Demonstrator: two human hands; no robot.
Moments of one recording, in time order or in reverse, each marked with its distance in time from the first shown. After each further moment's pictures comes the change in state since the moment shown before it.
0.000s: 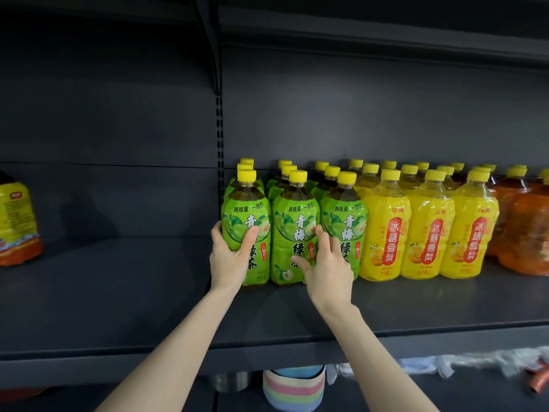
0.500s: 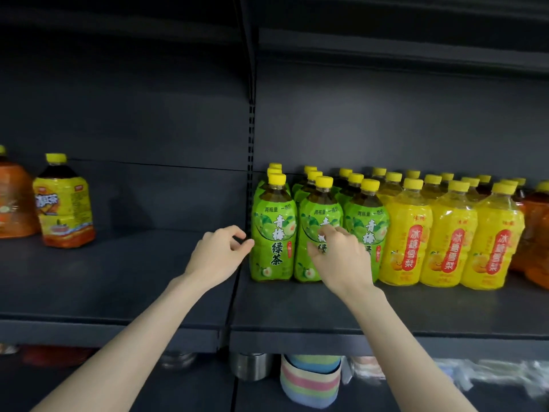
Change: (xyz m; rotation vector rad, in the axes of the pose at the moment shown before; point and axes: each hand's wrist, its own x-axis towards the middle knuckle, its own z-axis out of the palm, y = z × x) left_hand -0.014 0.049 -0.091 0.686 -0.210 0.132; right_hand -0.002 -0.049 -0.050 -0.121 -0.156 -0.130
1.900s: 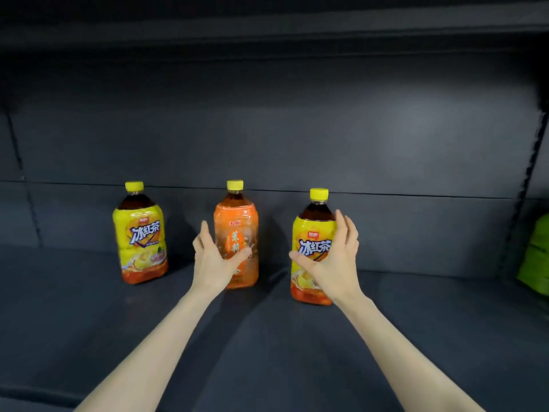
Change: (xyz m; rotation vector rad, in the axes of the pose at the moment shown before) left_hand 0.150 -0.460 -0.314 -0.213 0.266 -0.224; right_hand 0.094 -0.497 0.290 0.674 0.072 -0.009
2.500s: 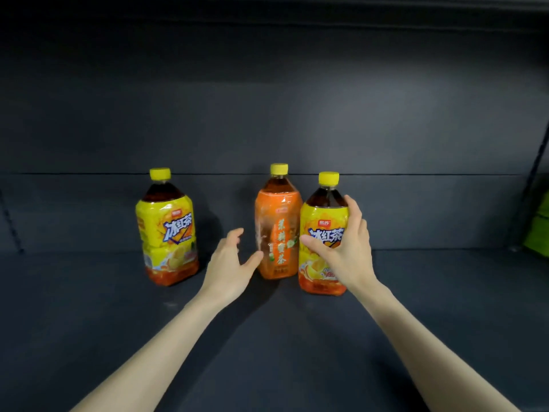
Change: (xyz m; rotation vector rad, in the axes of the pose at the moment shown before) left_hand 0.032 -0.066 -0.061 0.030 -0.241 0.225; right_hand -0.020 -0.053 0.077 -0.071 0.081 0.069
